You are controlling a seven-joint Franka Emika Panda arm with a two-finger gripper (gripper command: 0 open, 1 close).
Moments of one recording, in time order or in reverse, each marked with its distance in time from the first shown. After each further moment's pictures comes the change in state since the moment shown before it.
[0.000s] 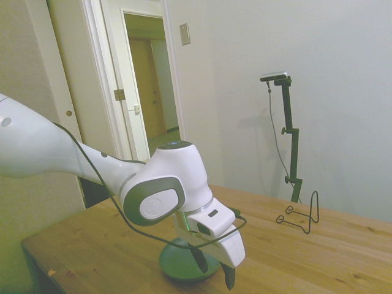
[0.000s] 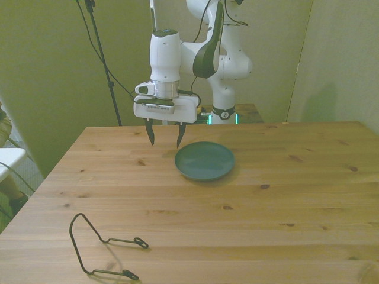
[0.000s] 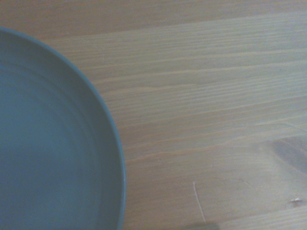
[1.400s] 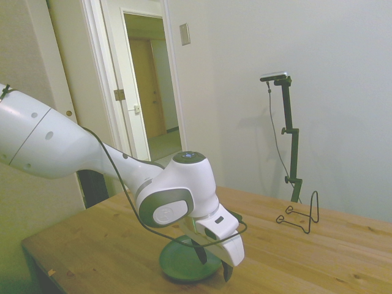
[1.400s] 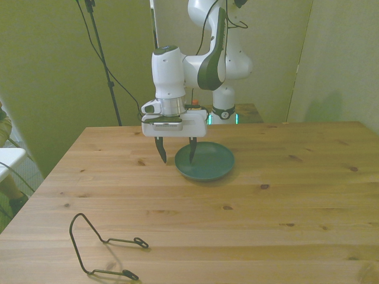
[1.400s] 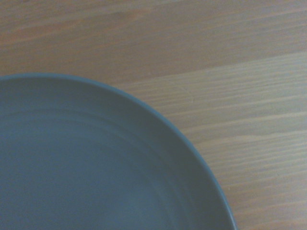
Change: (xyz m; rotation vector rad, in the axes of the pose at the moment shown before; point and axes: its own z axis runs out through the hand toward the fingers) arm -0.003 -0.044 0.042 0.107 -0.095 0.016
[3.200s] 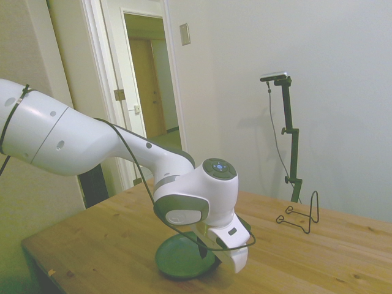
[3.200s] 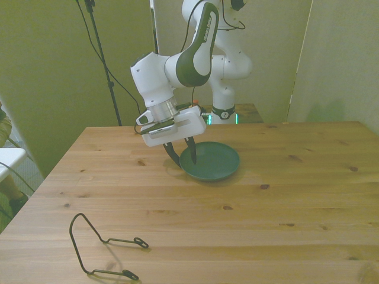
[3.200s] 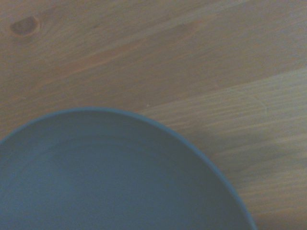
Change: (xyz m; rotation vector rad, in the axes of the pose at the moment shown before) arm 0.019 -0.003 0.009 0.170 -0.232 0.056
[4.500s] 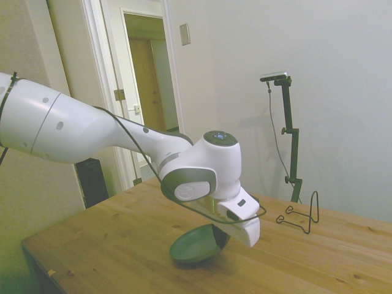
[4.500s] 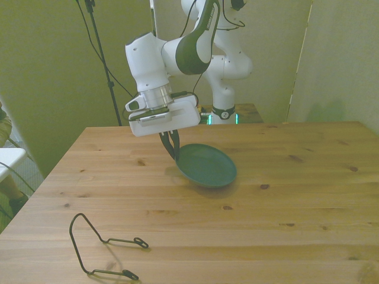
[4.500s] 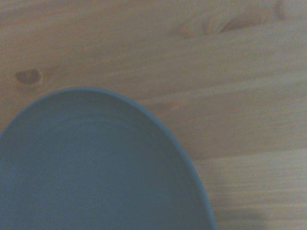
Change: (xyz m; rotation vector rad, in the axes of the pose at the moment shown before) arm 0.018 -0.037 -0.063 -0.055 0.128 -0.114
